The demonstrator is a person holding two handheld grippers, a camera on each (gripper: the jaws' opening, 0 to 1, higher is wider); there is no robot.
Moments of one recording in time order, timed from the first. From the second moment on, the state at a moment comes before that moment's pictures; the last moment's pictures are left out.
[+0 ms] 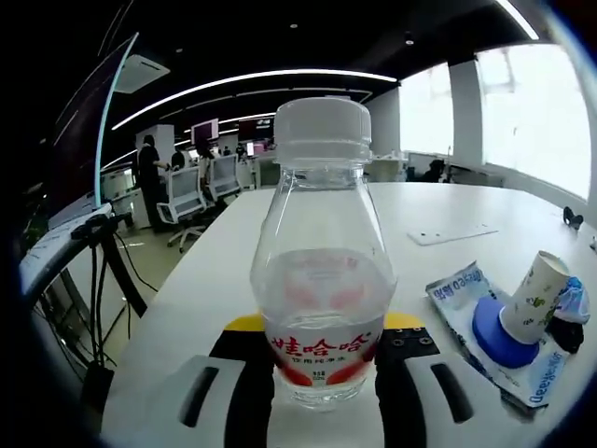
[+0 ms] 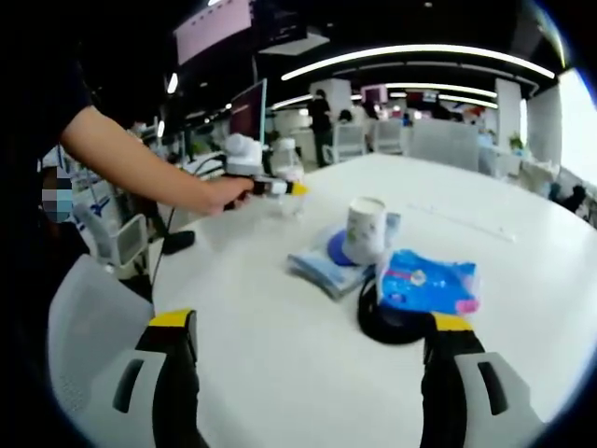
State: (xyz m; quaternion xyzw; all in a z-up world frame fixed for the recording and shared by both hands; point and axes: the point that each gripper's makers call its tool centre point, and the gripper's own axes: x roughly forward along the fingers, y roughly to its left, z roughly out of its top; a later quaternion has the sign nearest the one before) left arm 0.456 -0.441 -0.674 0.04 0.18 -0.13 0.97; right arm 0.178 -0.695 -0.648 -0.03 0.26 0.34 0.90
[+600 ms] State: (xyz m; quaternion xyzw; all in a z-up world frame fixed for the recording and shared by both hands) left arm 0.477 -0.431 -0.672 0.02 0.18 -0.13 0.97; right arm 0.175 -0.694 -0.654 -0.03 0.27 0.33 0.90
